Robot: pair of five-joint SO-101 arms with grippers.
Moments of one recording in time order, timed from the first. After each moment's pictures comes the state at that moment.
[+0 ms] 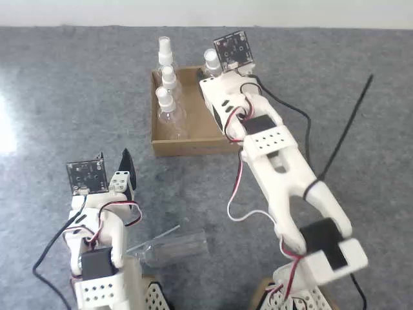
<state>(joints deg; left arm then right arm) -15.7 -103.4 94.1 46.7 2.0 -25.1 3.2 16.2 11.2 2.9</state>
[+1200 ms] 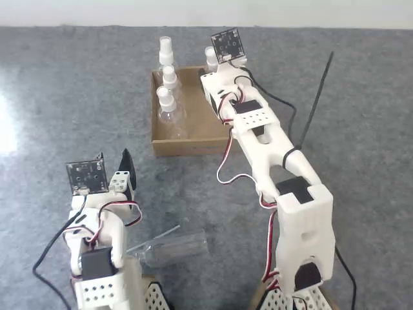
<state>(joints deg) -15.7 -103.4 94.1 46.7 2.0 -22.3 32.6 -6.3 10.3 2.9</state>
